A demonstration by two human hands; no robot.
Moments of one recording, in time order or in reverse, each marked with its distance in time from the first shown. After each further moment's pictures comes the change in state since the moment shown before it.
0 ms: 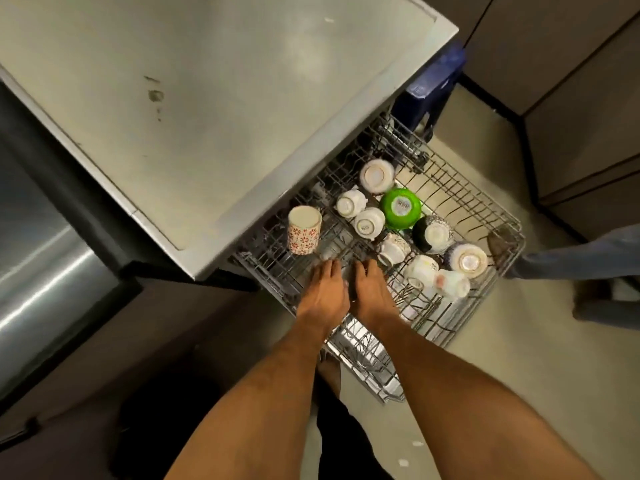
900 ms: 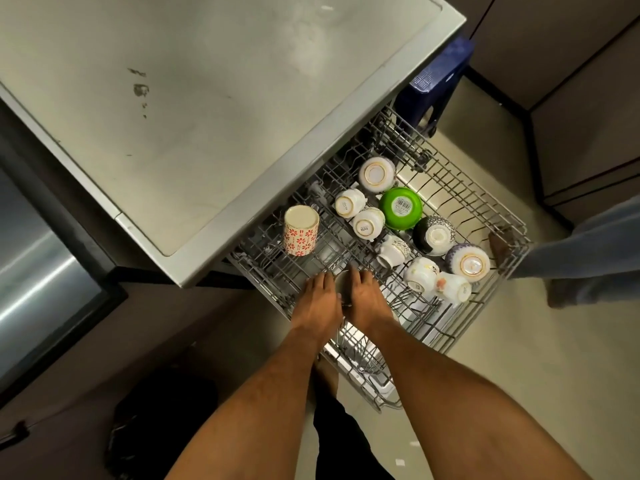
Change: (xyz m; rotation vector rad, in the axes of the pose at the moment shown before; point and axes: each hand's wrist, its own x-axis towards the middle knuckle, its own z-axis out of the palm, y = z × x) left_hand 0.004 -0.019 0.031 0.191 -0.086 0.052; right_hand 0.015 0.017 0.020 0.007 -0.176 0.031
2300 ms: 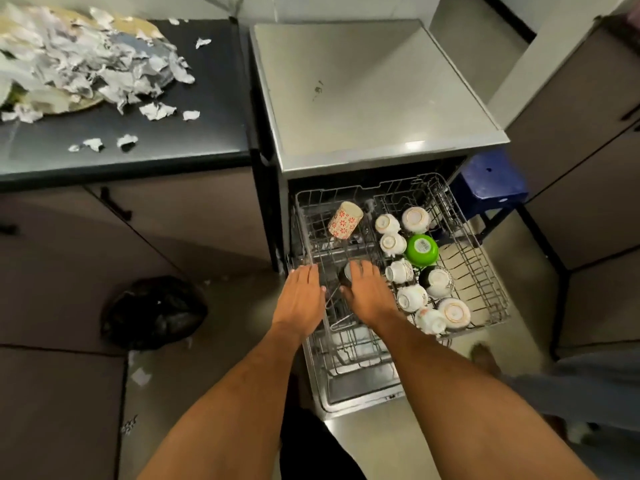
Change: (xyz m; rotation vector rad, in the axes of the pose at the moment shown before) left_hand -0.196 0.096 0.010 -0.231 0.585 -0.456; right_hand -0.133 0.007 -0.060 -0.538 0.158 -0.674
